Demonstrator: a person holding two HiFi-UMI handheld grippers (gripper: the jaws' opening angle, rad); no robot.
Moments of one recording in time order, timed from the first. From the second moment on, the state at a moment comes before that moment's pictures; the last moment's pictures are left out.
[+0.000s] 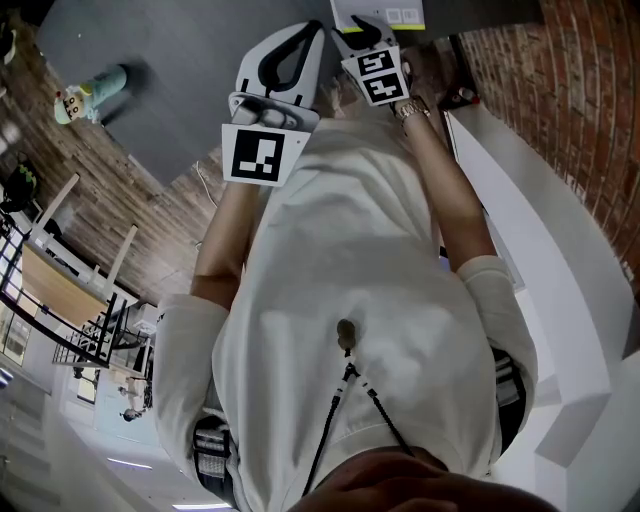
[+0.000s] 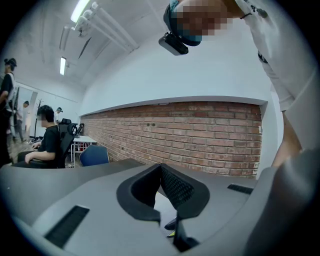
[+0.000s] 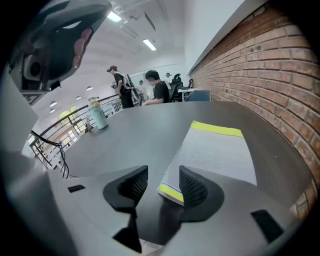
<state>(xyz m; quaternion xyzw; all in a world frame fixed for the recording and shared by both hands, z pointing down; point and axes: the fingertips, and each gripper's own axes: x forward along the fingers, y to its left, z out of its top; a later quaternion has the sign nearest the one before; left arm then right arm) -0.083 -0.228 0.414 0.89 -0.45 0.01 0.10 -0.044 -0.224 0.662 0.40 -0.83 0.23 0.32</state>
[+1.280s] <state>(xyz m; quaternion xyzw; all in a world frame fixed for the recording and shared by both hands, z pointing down) -0.084 -0.221 0.420 0.89 -0.45 0.02 0.10 -0.026 -0.225 0.696 0.40 -0.80 0.21 0.39</state>
